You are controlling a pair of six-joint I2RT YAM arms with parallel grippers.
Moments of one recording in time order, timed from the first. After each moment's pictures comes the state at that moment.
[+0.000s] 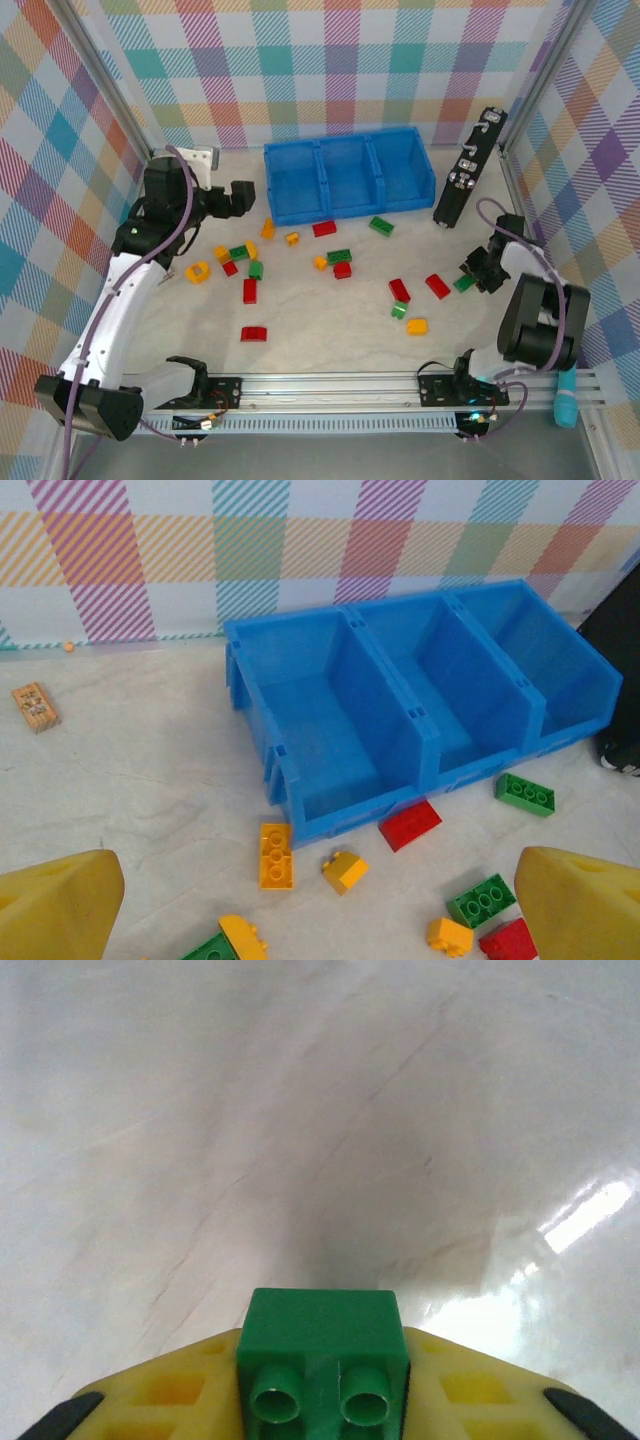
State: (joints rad) left arm -0.21 1.14 1.29 -0.61 0.12 -0.13; right arm -0.28 1.41 0.82 -0.68 -0.14 0.59
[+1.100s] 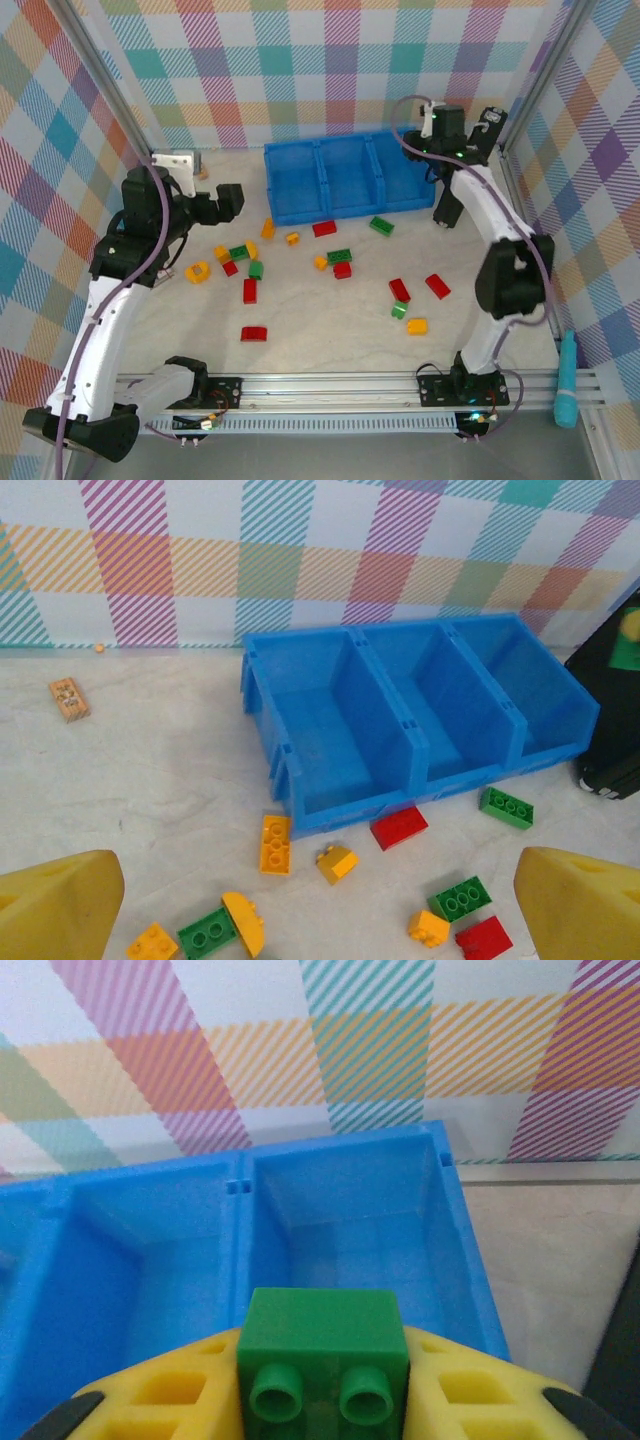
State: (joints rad) left arm -0.21 1.02 1.32 -0.73 0.07 -0.19; right arm 0.18 1.86 1.68 -0.36 -0.01 0.13
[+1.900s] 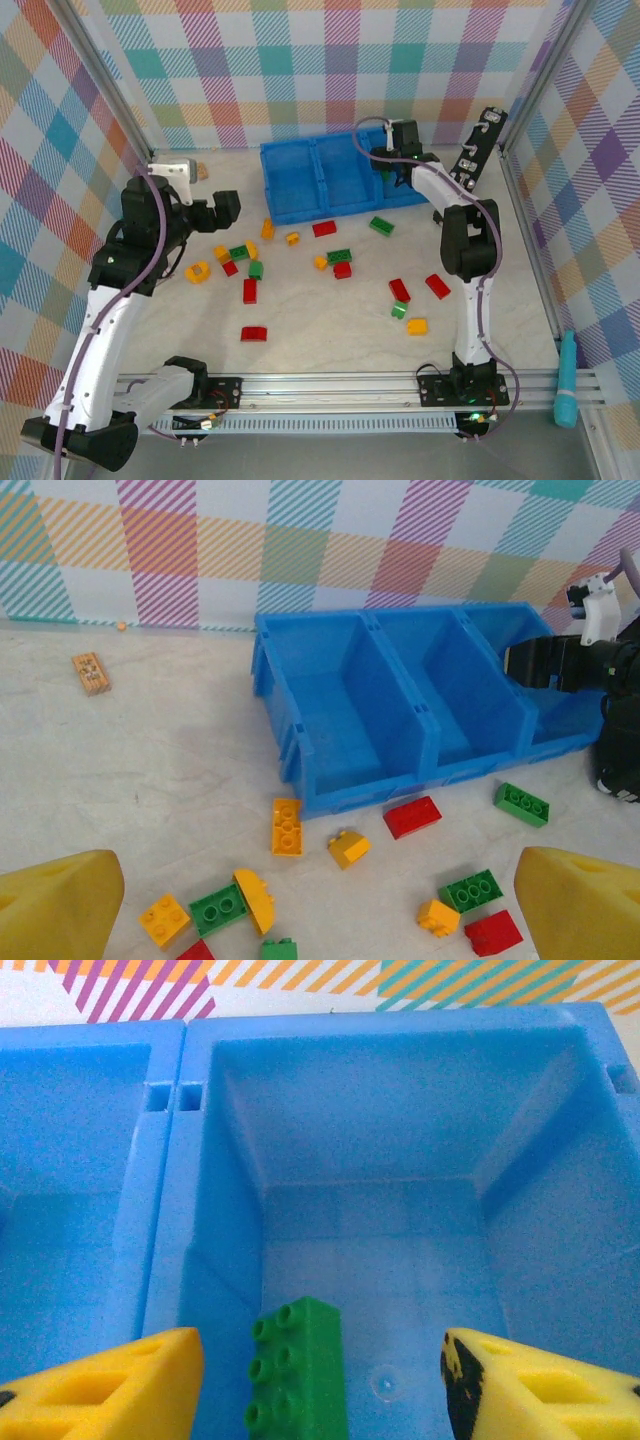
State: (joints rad) left arm -0.21 0.97 1.27 -0.73 0.03 -0.22; right arm 0.26 2.24 1.88 -0.29 0.06 0.05
